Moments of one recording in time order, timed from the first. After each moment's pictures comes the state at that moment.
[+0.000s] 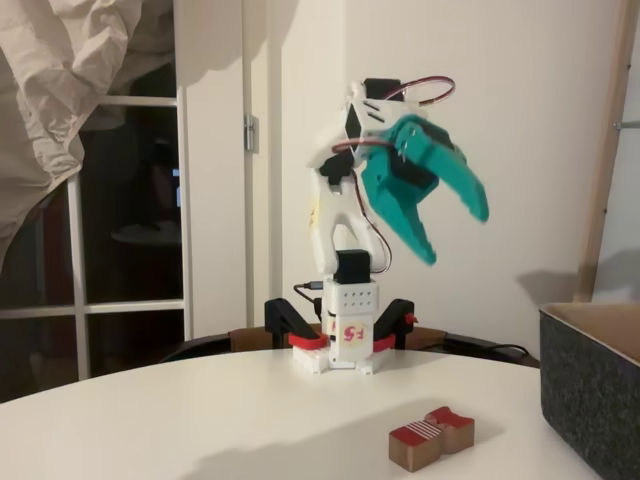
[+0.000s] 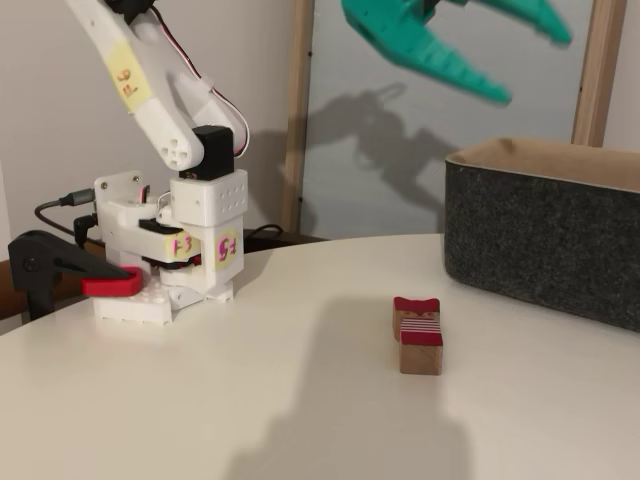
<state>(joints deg) -7.6 125.5 107.3 67.9 109.0</state>
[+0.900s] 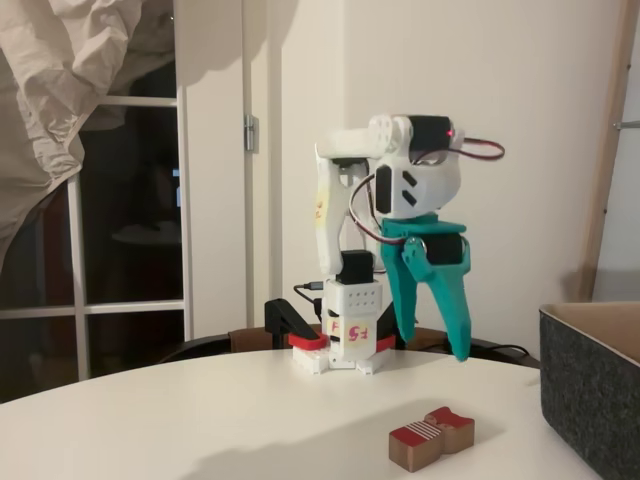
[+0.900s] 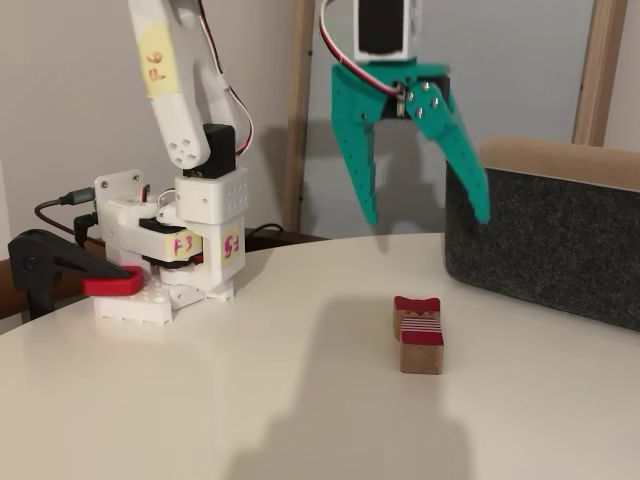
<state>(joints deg) -12.6 105.9 105.3 92.2 91.0</state>
